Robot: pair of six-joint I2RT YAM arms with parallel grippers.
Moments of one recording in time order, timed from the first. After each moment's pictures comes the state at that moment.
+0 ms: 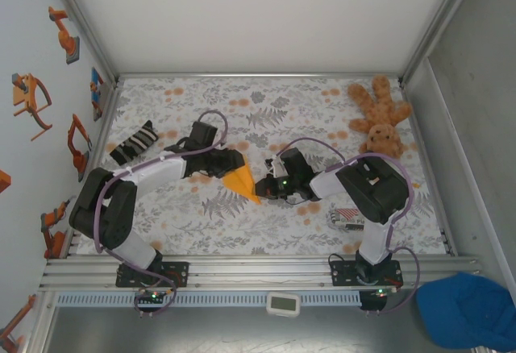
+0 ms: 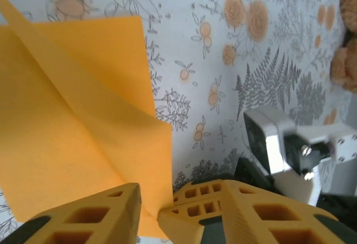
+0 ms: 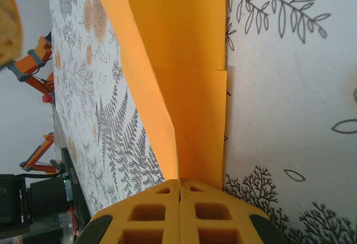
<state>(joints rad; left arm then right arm) -0.55 1.59 0.88 -0.23 0.42 -0.81 0.66 1.87 0.71 0.39 -0.71 0.80</state>
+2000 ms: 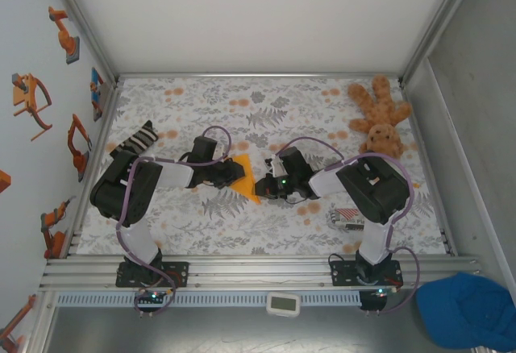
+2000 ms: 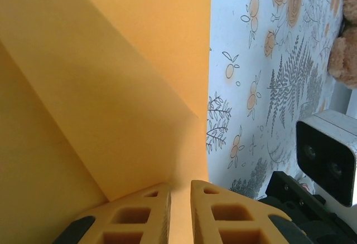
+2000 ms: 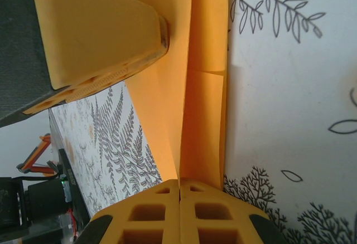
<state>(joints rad) -0.52 1.79 0.74 0.17 0.58 -0.86 0.66 1.87 0.73 0.32 -0.69 0.79</state>
